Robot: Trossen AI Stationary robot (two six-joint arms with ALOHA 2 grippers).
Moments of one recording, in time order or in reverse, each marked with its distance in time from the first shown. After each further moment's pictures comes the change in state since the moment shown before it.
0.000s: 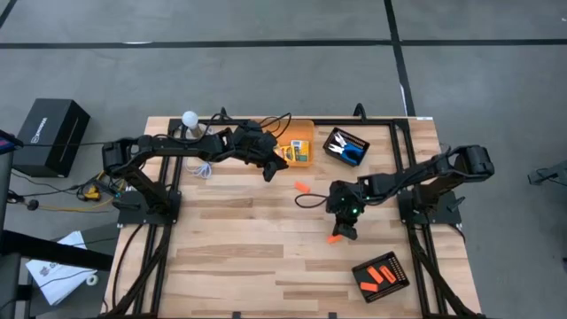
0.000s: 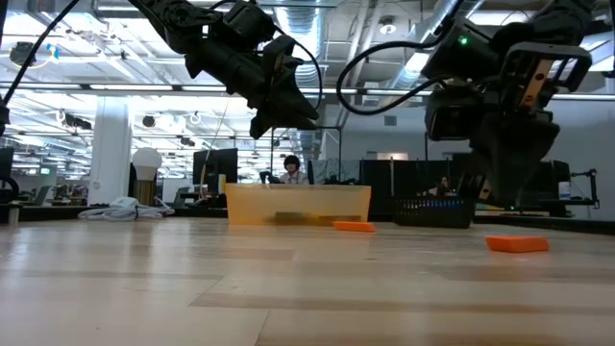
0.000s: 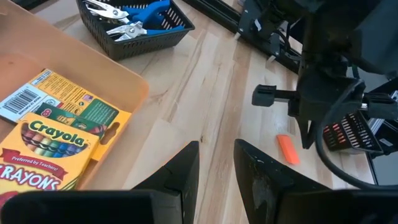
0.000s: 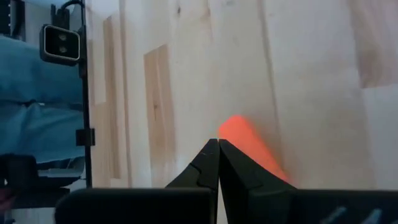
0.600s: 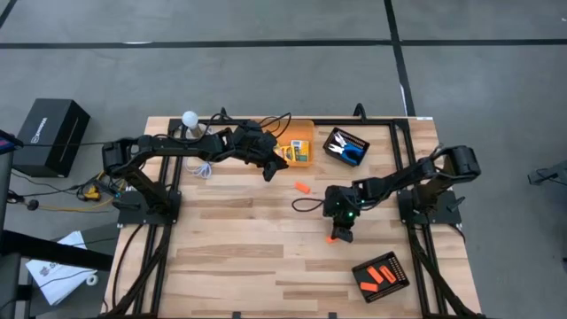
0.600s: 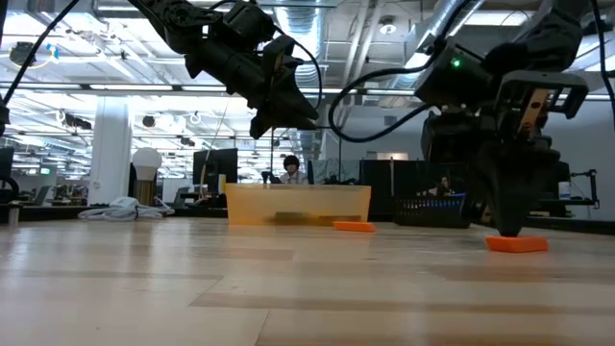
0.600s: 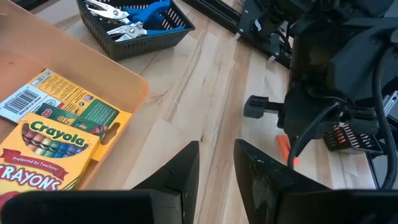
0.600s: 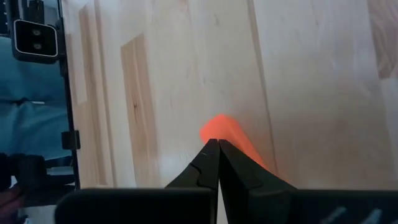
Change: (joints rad) left arm 0.000 0.000 0.000 0.000 0.002 0.001; right arm 0.013 0.131 0.000 0.086 -0.013 0.029
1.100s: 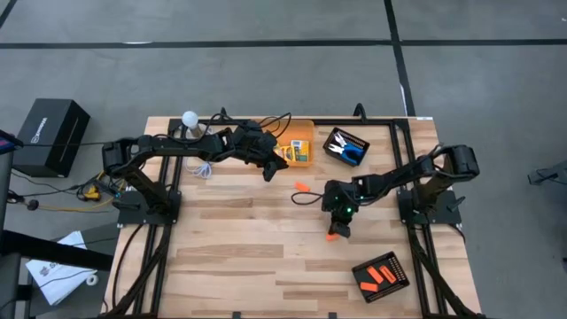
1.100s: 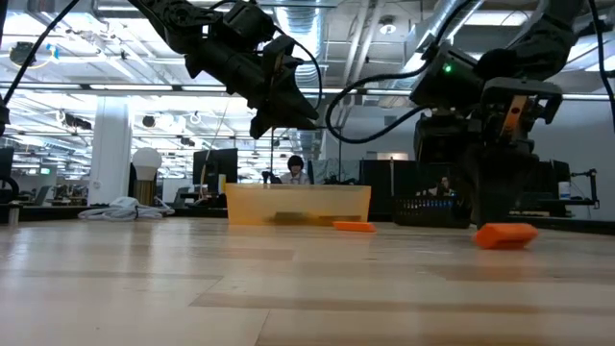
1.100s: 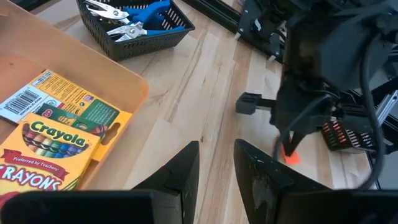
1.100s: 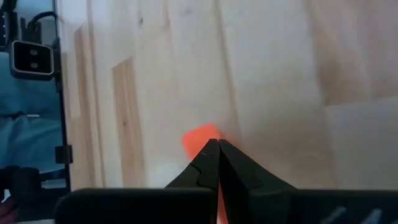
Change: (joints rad) left arm 0.000 0.000 0.000 0.000 0.000 0.003; right arm -0.062 0.000 0.001 0.010 0.004 -0.033
